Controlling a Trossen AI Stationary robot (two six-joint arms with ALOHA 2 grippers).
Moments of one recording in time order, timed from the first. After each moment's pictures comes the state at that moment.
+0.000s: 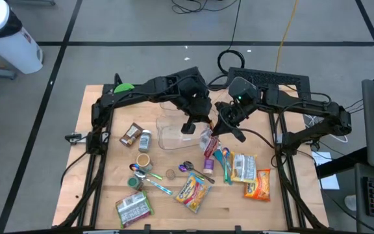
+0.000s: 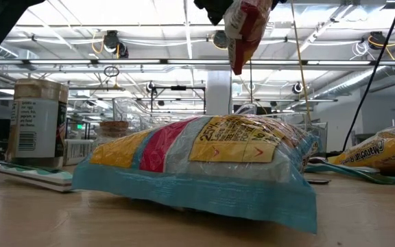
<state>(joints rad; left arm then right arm) 0.19 2.01 2.21 -0.99 0.37 0.44 -0.23 1.30 1.28 -0.57 -0.70 -0.02</state>
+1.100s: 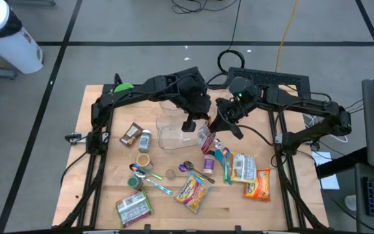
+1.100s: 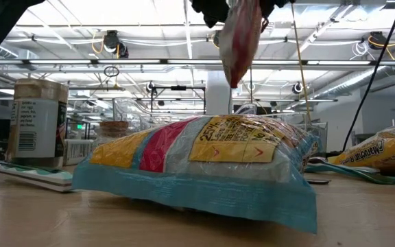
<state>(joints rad) 0.20 2.00 2.20 -1.01 0.30 0.42 -0.28 1.30 1.28 -0.56 -0.66 -0.01</state>
